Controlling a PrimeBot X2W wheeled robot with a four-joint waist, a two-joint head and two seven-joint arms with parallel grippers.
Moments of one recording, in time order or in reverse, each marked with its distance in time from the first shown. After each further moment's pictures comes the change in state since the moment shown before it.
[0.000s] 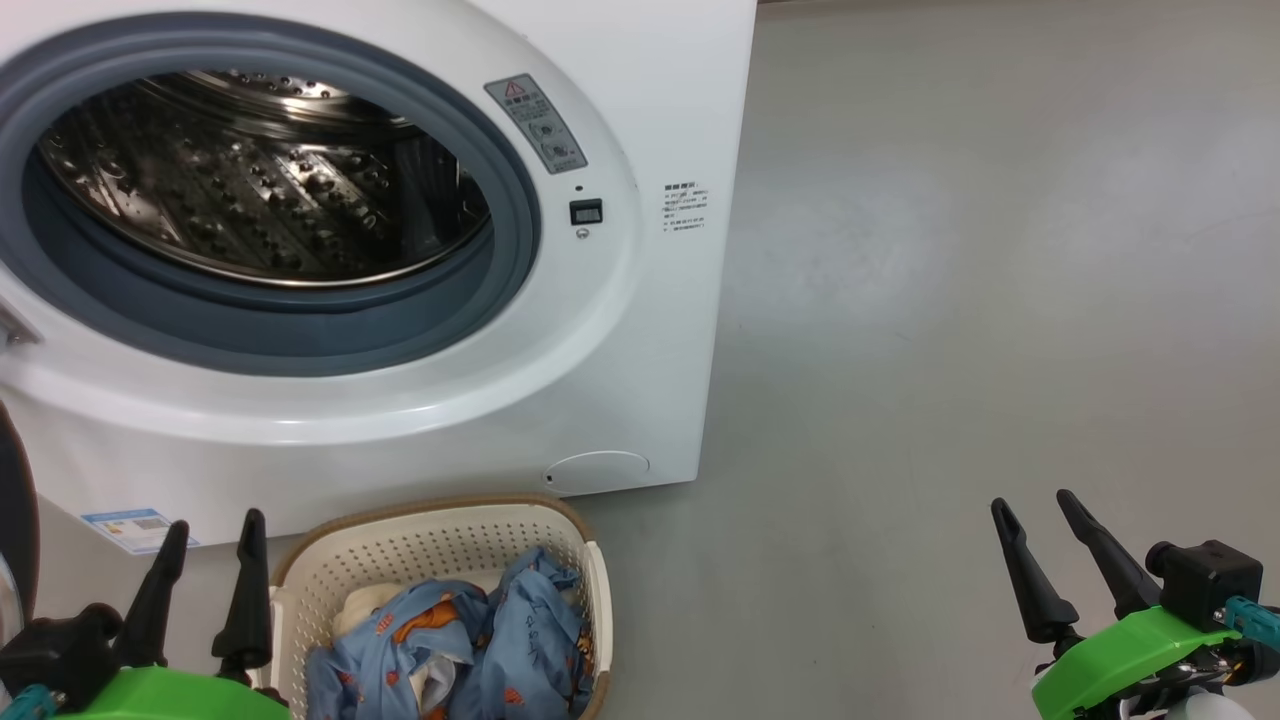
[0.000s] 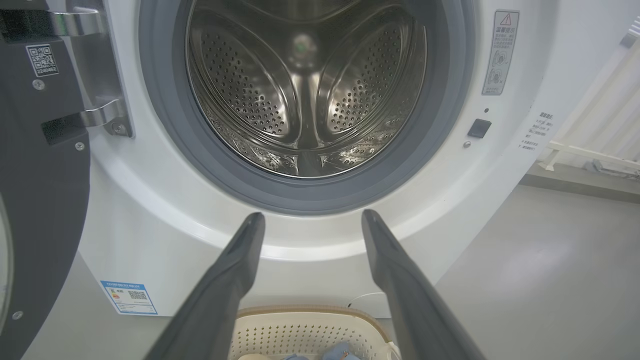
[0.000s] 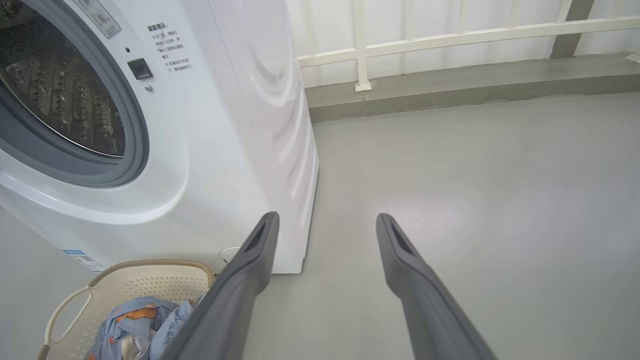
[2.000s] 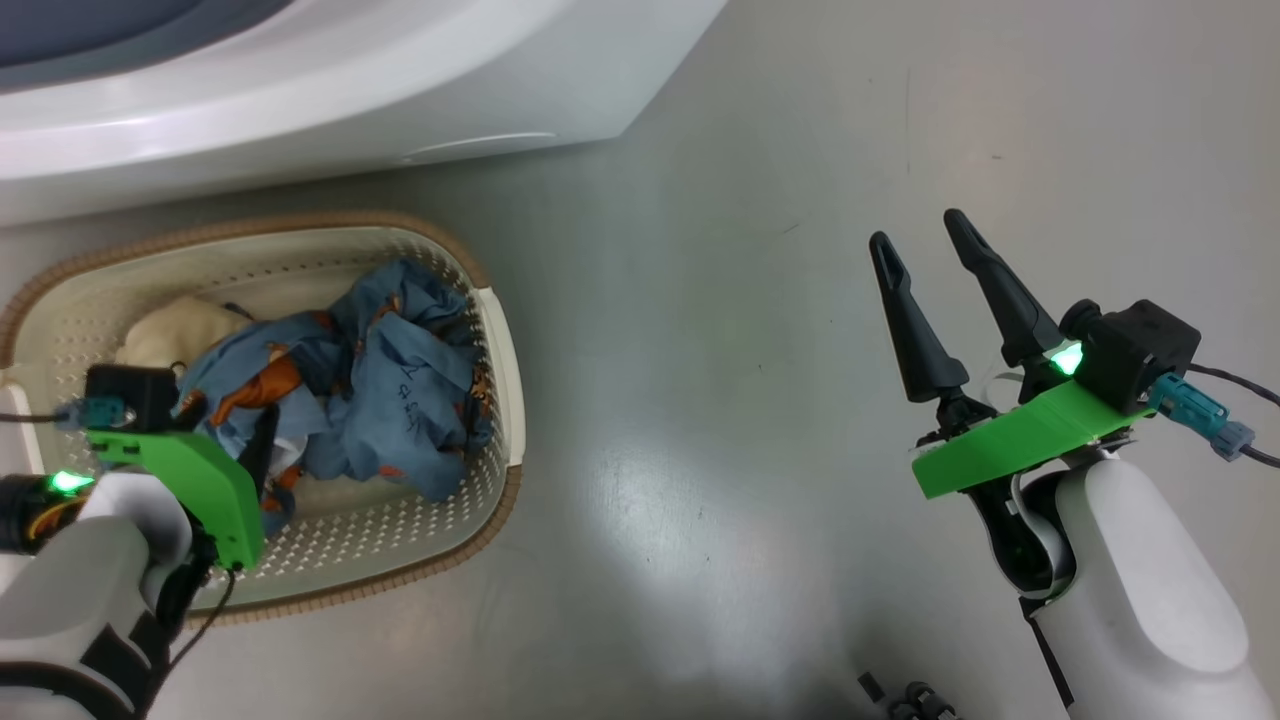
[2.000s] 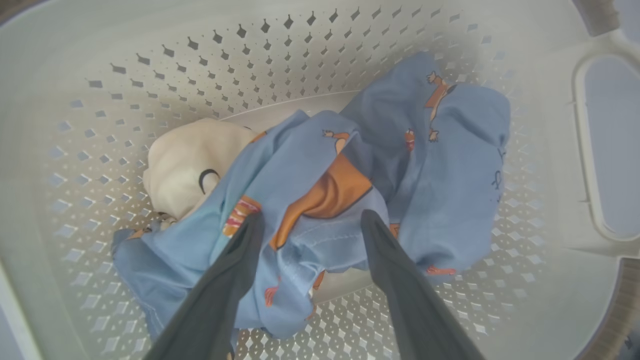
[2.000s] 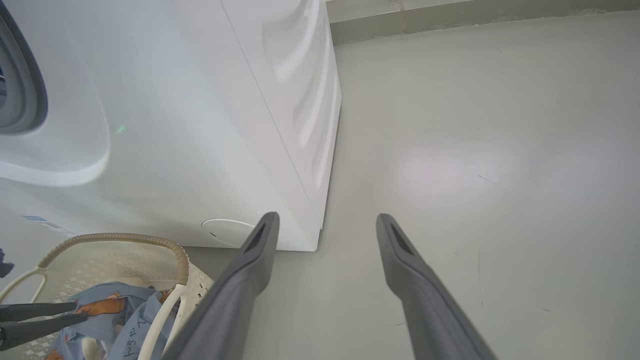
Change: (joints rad) left arm -0.763 0.109 -0.791 0.895 -0.327 0.000 0.090; right arm -0.363 0.122 0.081 -0.094 -0.053 0.000 0.000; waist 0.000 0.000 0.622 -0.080
